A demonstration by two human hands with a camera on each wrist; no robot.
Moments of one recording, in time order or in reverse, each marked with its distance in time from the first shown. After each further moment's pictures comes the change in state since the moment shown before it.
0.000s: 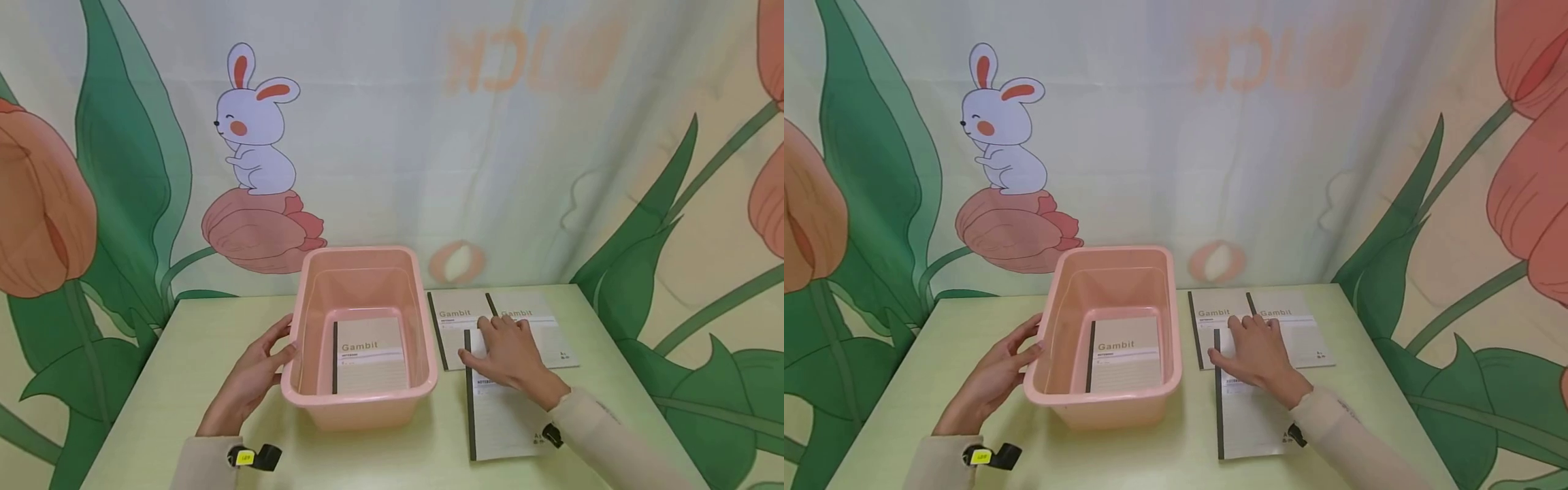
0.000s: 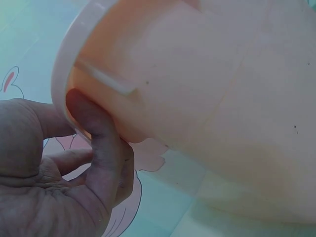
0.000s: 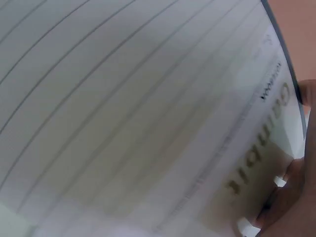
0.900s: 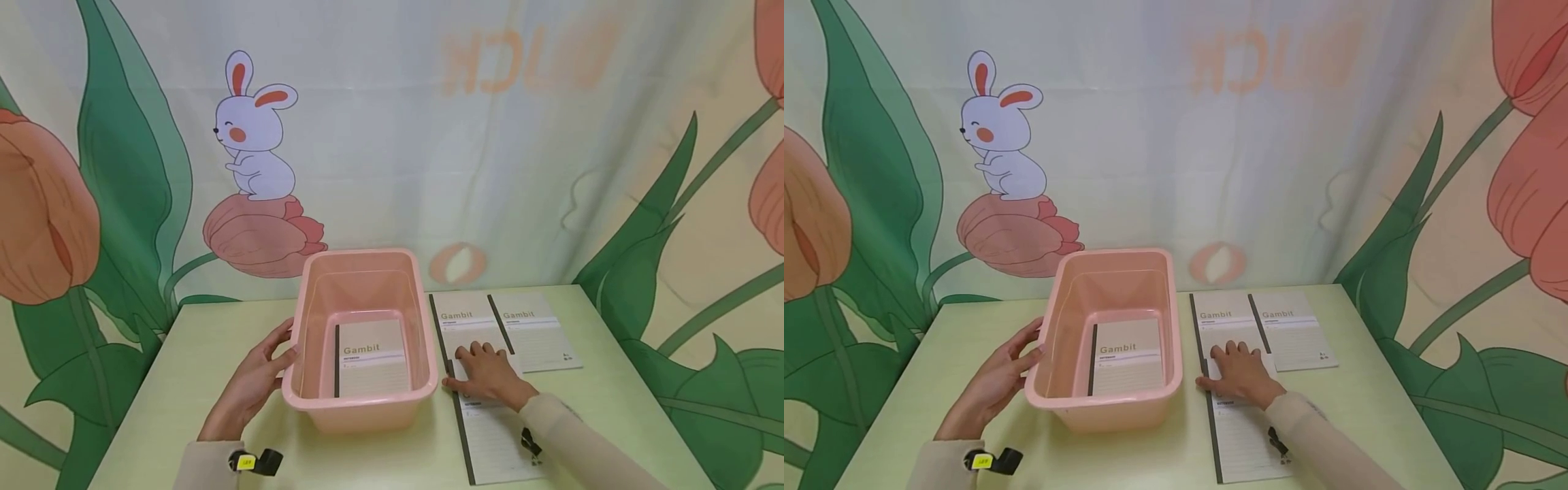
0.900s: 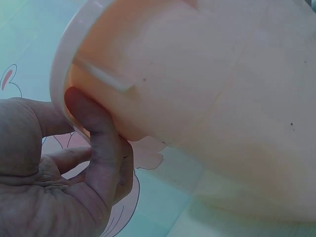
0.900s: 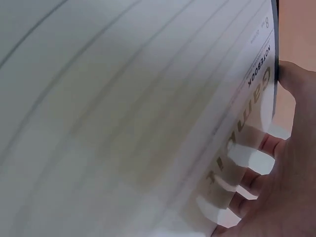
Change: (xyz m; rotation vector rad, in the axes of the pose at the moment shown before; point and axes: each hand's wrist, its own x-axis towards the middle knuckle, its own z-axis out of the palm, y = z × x) left_hand 0.001 0.000 -0.002 -0.004 0.003 -0.021; right_hand 0.000 -0.008 0.079 0.076 -0.306 -0.015
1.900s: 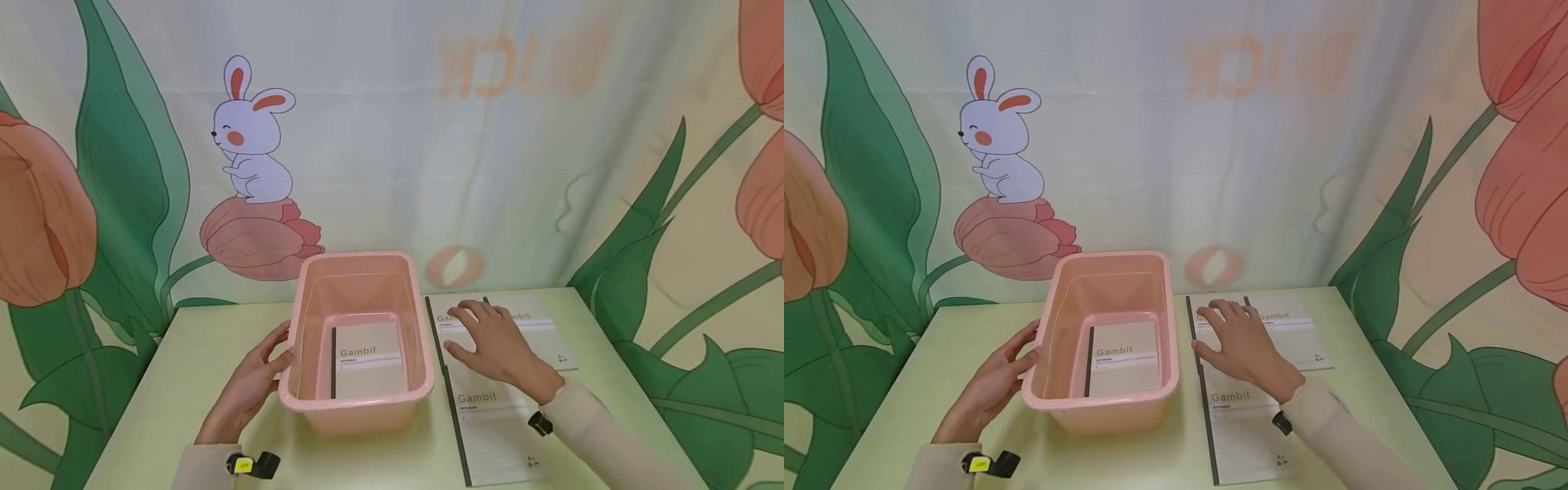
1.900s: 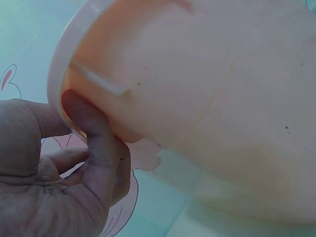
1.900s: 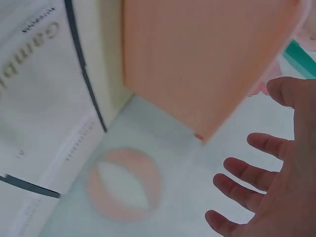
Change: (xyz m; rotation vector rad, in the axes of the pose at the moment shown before) left_hand 0.000 0.001 0.004 -0.008 0.004 -0.019; right_hand -0.022 -0.026 -0.120 -0.013 0.350 -0.196
